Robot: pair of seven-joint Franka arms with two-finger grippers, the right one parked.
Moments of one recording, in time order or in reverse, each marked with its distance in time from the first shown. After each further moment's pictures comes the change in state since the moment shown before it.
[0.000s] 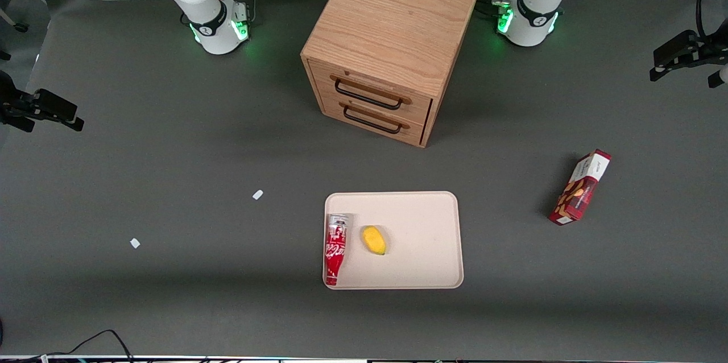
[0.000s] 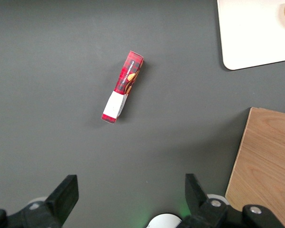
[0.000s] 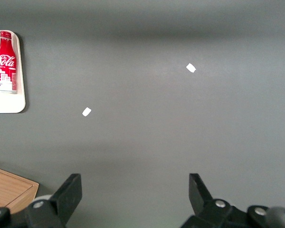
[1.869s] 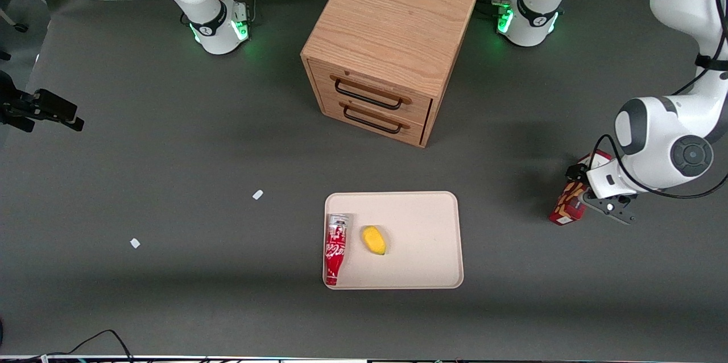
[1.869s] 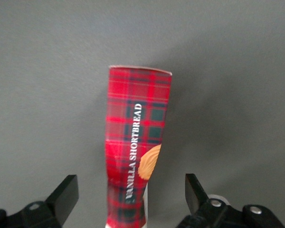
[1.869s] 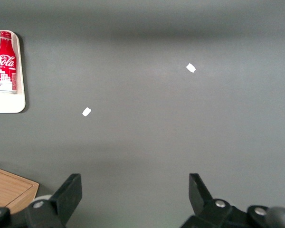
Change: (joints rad) arm 0.008 0.510 0.024 -0.404 0.077 0.856 0.344
